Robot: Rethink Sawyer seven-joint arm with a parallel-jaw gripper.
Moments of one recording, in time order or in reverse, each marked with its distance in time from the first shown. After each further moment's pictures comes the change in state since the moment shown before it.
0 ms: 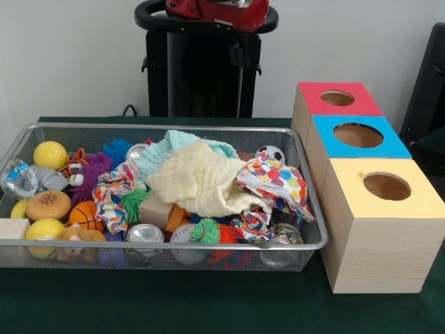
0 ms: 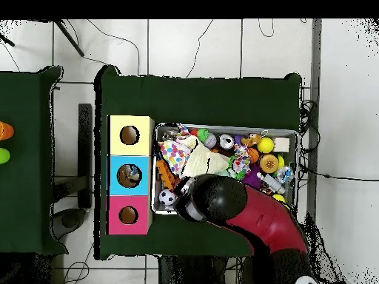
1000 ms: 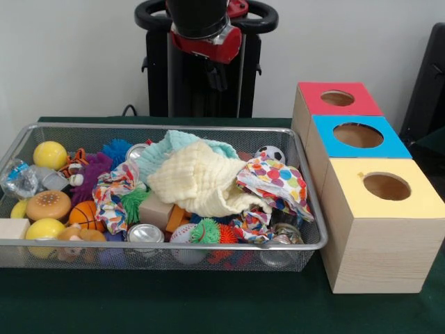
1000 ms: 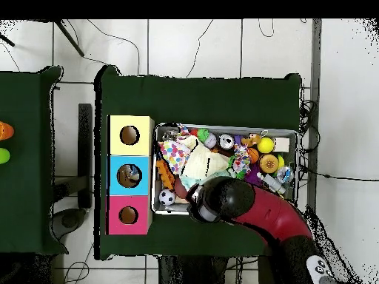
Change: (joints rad) arm -0.123 0.100 0.094 0.007 -0.135 -0.026 0.000
